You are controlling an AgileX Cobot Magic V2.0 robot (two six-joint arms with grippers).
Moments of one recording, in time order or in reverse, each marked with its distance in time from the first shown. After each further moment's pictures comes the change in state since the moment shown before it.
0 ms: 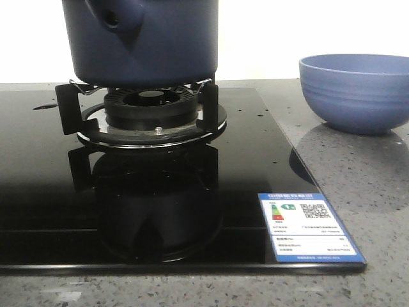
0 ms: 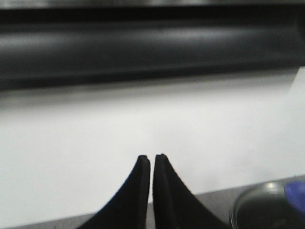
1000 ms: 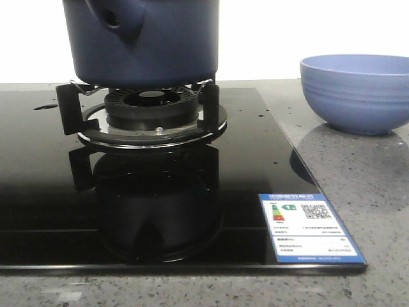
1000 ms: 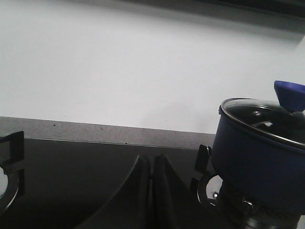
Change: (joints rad) left arm -0.034 -0.474 0.603 -0.451 -0.113 0.276; right arm 0.000 -0.631 0.768 0.054 -0.290 -0.078
